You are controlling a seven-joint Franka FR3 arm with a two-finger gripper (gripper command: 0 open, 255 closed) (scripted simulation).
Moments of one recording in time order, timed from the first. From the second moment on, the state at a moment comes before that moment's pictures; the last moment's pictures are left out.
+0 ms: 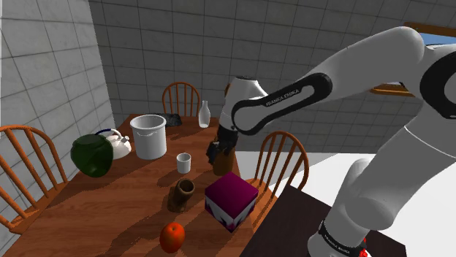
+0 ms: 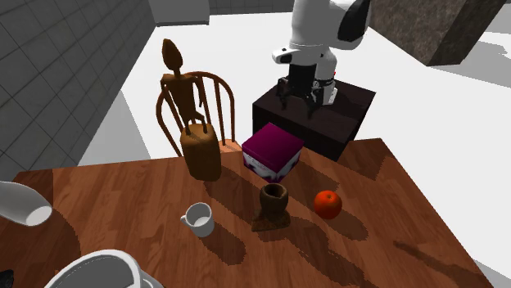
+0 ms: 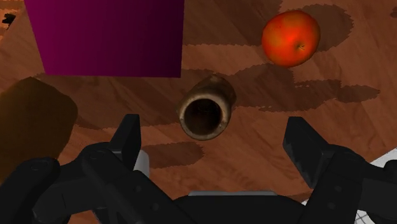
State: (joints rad) arm 0.02 -0.26 0.16 -2.50 0.16 2.42 0.11
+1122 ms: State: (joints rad) arm 0.09 0.43 0.15 -2.16 0.02 2.81 0.25
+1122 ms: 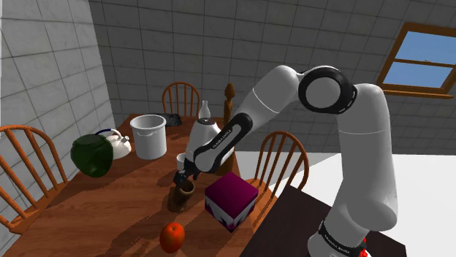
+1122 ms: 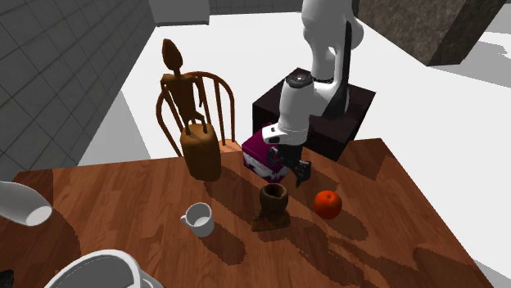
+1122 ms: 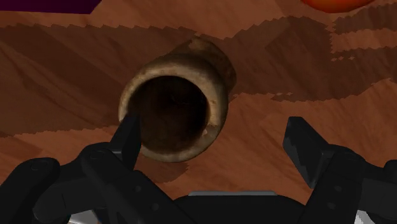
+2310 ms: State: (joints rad) arm 0.14 0.69 0.12 -1.97 -0.01 2.88 0.28
